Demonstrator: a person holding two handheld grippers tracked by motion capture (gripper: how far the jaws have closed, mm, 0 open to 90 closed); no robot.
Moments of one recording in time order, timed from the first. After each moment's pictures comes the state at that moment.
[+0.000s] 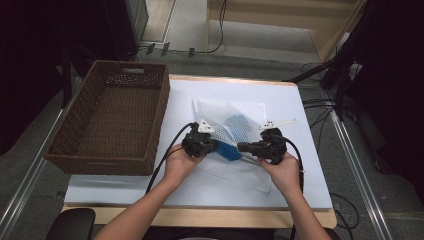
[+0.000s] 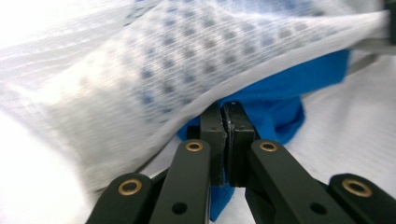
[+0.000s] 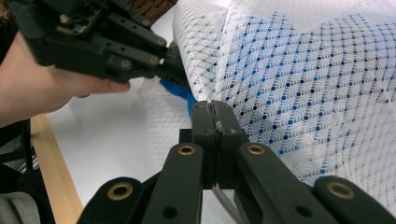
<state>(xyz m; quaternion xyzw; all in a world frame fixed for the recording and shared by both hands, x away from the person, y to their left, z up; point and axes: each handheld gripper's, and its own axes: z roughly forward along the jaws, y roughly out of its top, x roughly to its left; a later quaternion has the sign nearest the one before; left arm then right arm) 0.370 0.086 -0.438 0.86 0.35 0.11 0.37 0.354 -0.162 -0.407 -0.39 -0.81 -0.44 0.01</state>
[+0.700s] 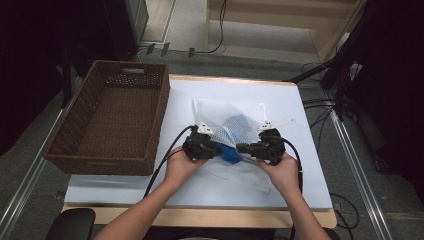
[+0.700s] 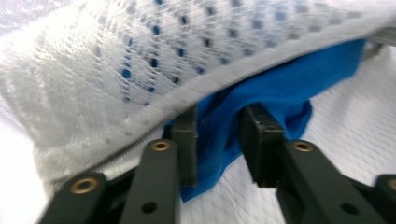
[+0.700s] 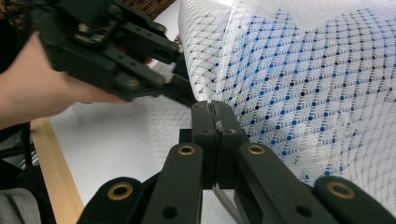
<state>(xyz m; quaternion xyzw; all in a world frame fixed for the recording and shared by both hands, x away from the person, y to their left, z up) 0.363 0.087 -0.443 0.85 0.35 0.08 0.38 0.353 -0.159 -0.408 -0.38 -0.81 -0.44 0.01</state>
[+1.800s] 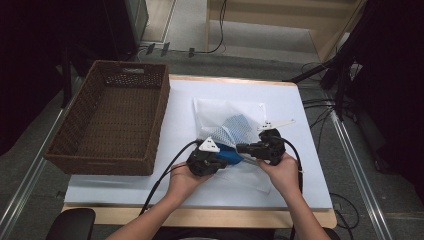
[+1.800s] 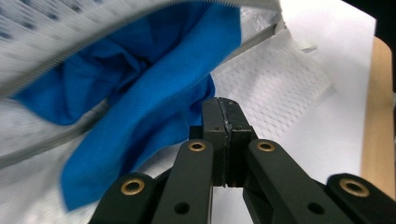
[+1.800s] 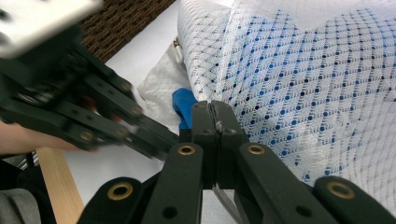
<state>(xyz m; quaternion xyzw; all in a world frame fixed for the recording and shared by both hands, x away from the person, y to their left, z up) 0.327 0.068 -0.460 0.86 0.30 0.03 0.41 0.352 -0.159 -0.408 -0.38 -0.81 -0.44 0.01</state>
